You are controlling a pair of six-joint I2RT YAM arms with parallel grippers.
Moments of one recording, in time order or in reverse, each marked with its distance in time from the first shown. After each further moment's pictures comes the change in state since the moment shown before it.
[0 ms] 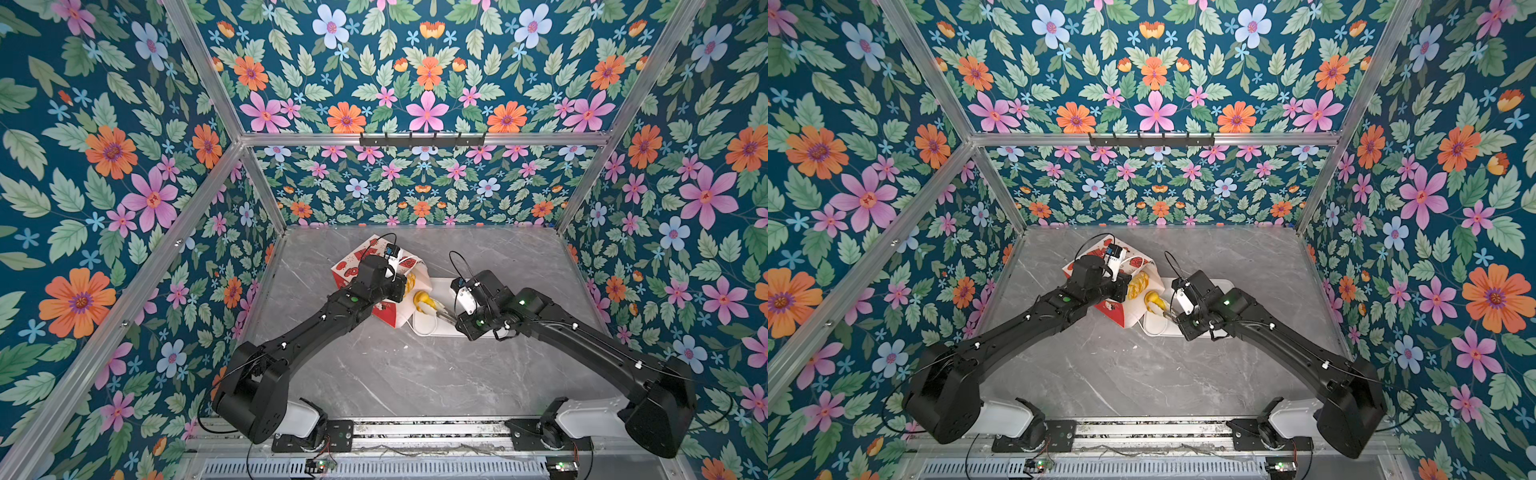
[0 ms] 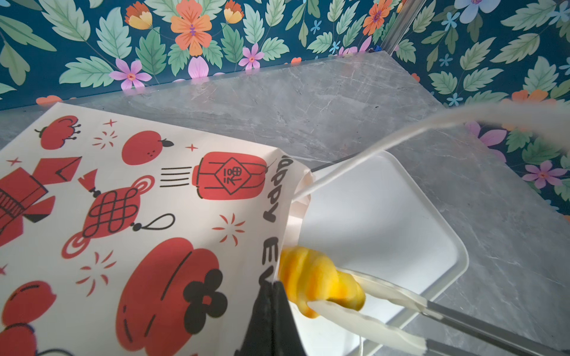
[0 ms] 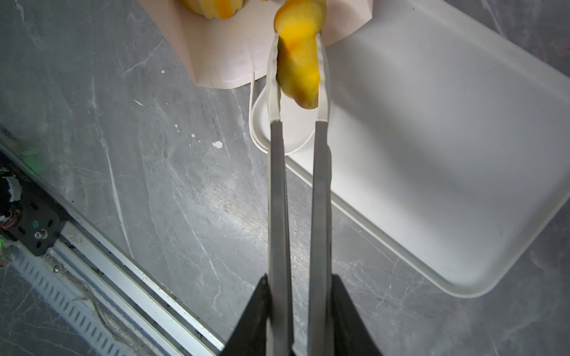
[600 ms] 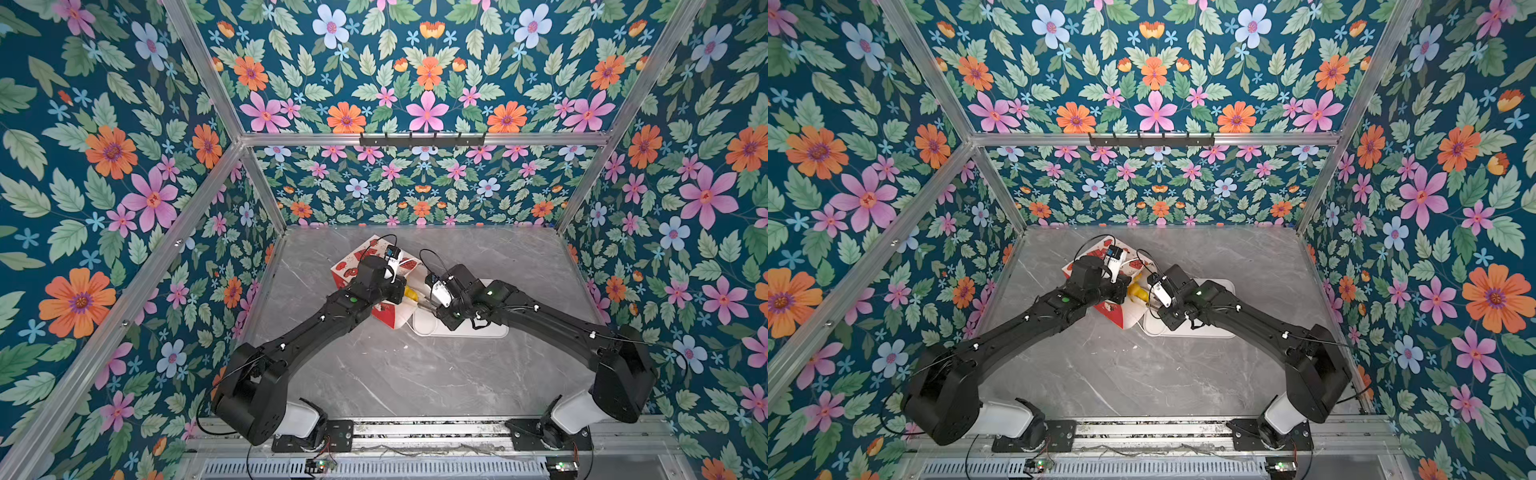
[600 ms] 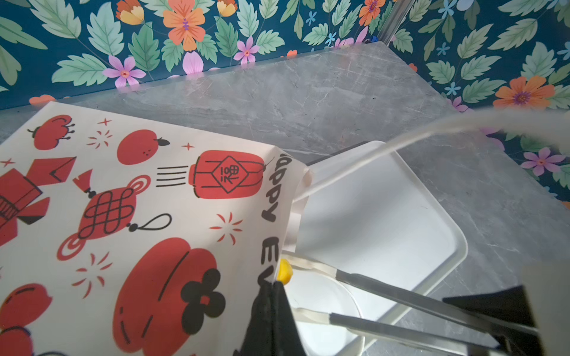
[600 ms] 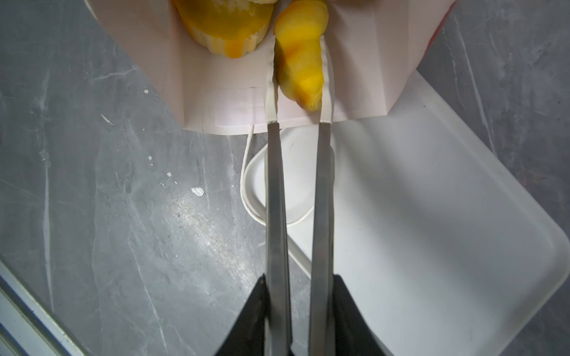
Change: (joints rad) left arm 0.000 -0.008 -0.006 -0.016 0.022 0.026; right arm 0.050 0.250 0.130 0.140 0.094 -0.203
